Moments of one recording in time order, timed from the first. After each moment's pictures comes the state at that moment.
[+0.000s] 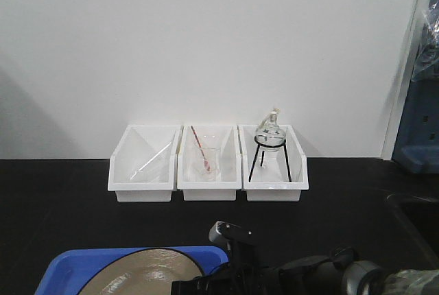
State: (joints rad) left arm -0.02 0.31 -0.29 0.10 0.37 -0.22; right arm 0.56 1.97 -1.09 1.73 0.32 -1.22
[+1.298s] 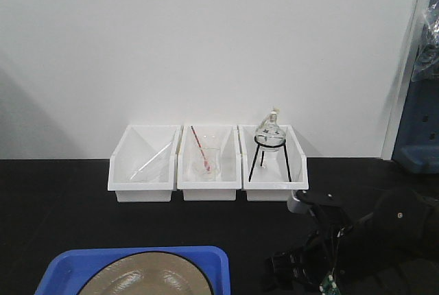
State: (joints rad) left arm -0.02 0.84 -0.54 0.09 0.40 -0.11; right arm 0.28 1.67 -1.09 0.53 0.64 -0.30
